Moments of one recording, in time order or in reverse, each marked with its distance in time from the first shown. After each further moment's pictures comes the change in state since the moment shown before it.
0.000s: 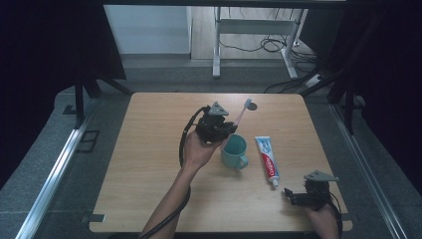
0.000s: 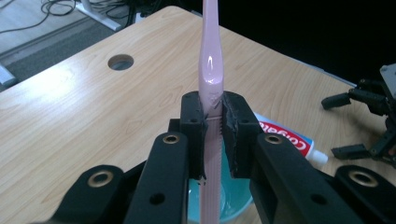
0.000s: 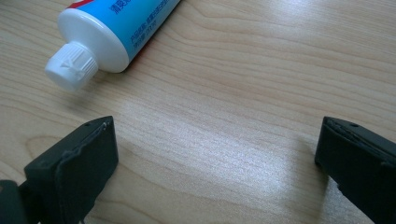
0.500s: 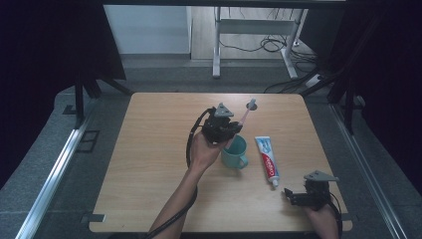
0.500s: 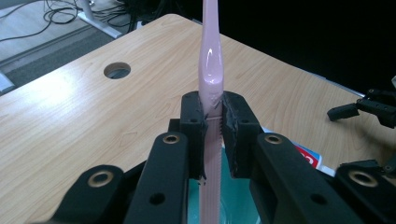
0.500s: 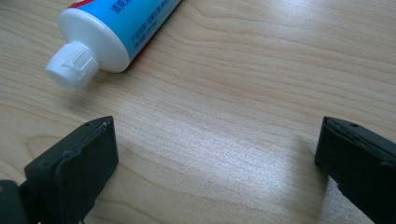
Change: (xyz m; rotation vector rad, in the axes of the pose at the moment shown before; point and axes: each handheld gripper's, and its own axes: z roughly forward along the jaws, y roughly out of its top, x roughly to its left) left arm -0.003 -0.002 0.019 -0.031 0.006 -0.001; right arm 0.000 0.000 0.000 0.000 0.003 -0.001
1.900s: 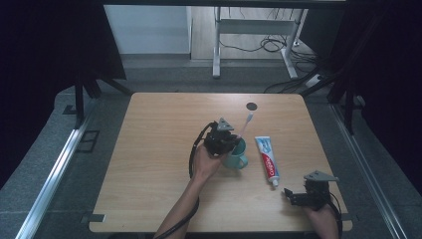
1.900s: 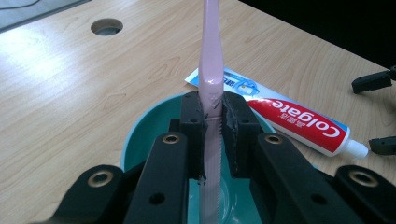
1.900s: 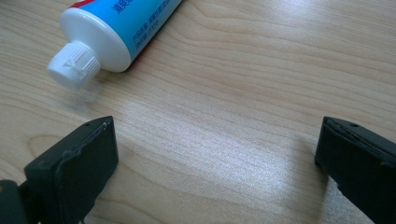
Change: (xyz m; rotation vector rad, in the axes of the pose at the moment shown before) left arm -0.002 -0.046 0.034 0.061 0.009 -0.037; right arm 0.000 0.000 0.000 -0.001 0.002 -0.003
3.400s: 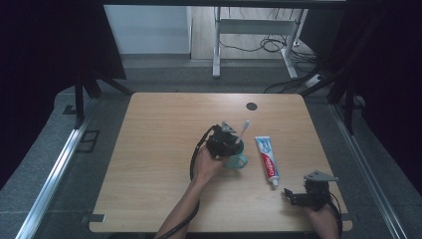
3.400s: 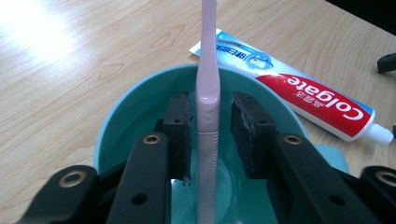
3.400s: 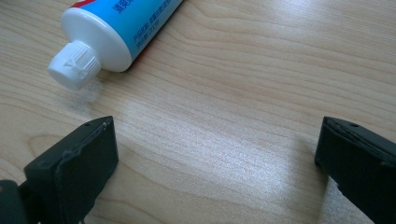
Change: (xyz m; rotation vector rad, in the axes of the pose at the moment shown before) left arm -0.001 -0.006 0.015 0.098 0.023 -0.032; right arm 0.000 0.000 0.000 0.001 0.002 0.000
